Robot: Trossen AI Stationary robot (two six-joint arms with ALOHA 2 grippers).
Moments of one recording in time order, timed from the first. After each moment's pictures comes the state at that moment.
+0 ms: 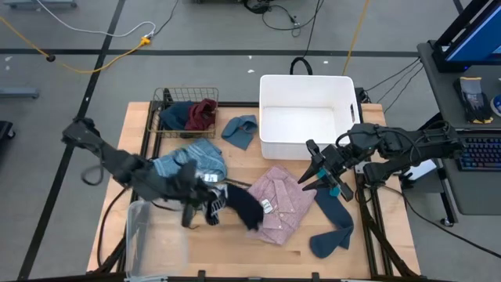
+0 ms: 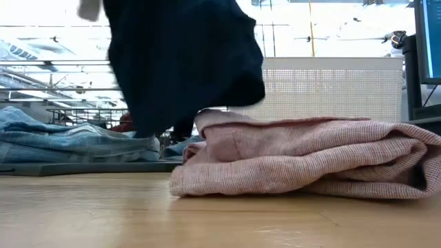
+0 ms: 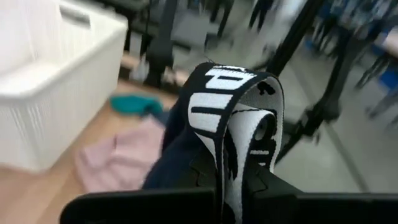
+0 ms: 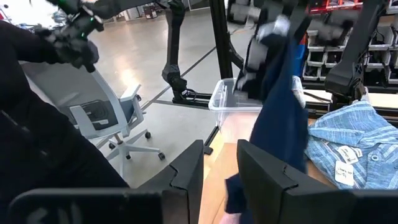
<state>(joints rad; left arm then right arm) -0.57 1.19 1.23 -0.36 -0.50 -0.53 0.17 1.03 1.19 -0.35 -0.36 0.14</state>
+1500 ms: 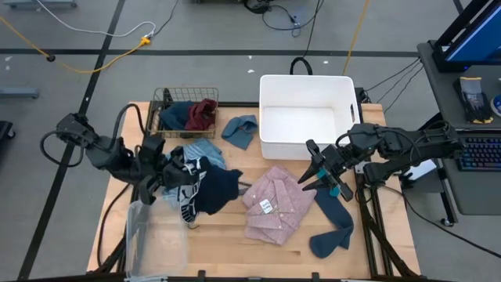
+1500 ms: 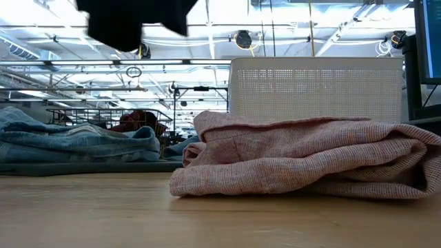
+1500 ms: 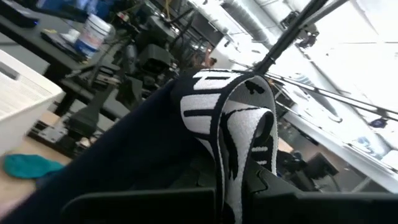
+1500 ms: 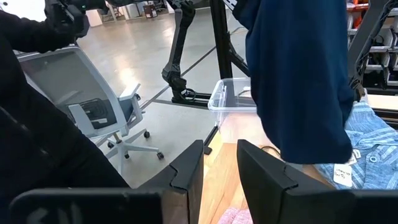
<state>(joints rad) -0.57 1.03 1.23 -0.03 -0.43 -0.63 0.17 1.03 1.19 -0.35 -0.36 0.13</state>
